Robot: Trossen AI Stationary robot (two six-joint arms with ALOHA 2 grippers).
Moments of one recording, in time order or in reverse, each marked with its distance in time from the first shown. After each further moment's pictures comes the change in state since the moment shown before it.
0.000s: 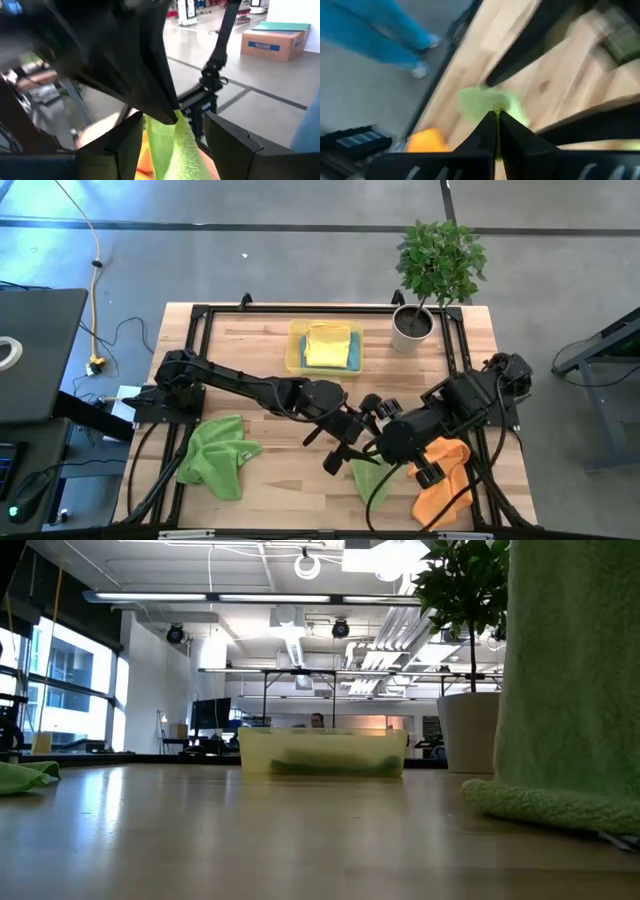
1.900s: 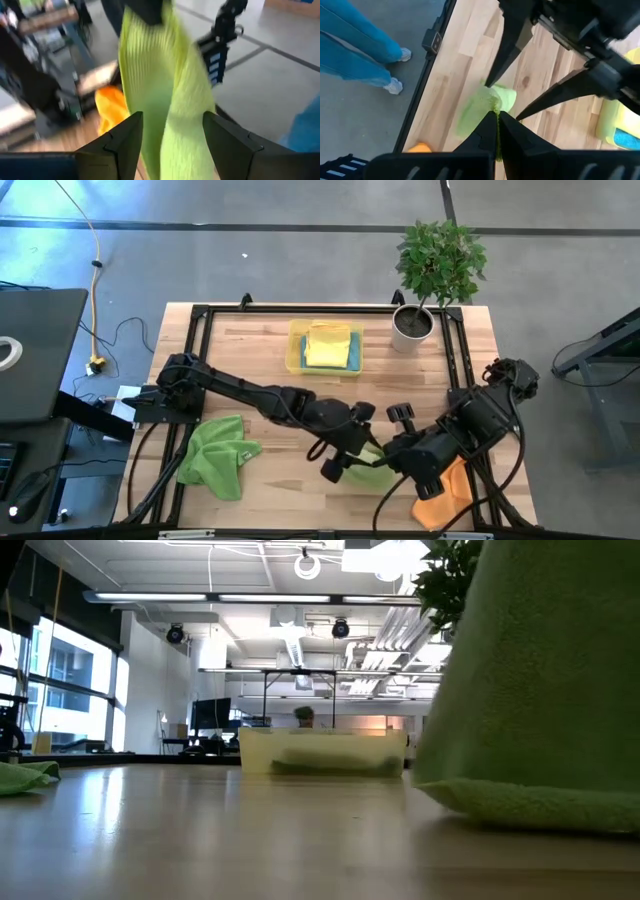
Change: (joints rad) left arm -0.036 0.020 0.035 -0.235 -0.188 0.011; right arm 0.146 -0.005 -0.013 -0.006 0.229 0.230
